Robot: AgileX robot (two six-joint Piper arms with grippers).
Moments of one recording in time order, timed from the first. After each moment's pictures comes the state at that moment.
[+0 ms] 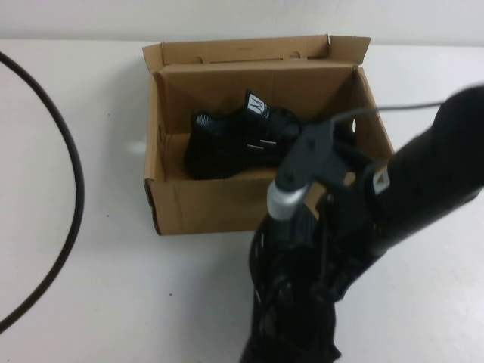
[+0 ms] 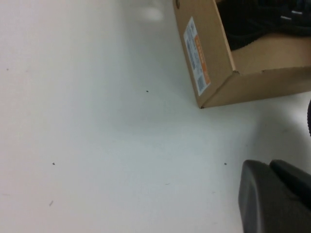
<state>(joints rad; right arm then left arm) 0.67 1.46 -1.20 0.30 1.01 -0.49 -0.18 0.91 -1.22 -0.11 1.21 -0.01</state>
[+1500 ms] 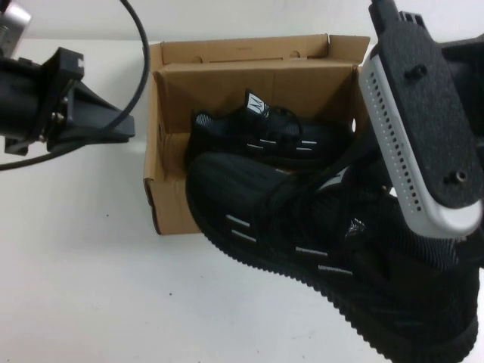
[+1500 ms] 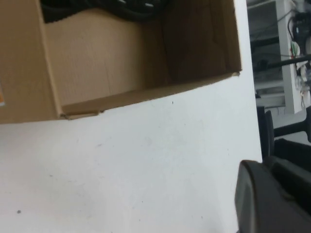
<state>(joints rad) 0.67 1.28 -1.54 0.27 1.28 -1.26 0.01 1.44 -1.22 -0.99 1.21 0.39</state>
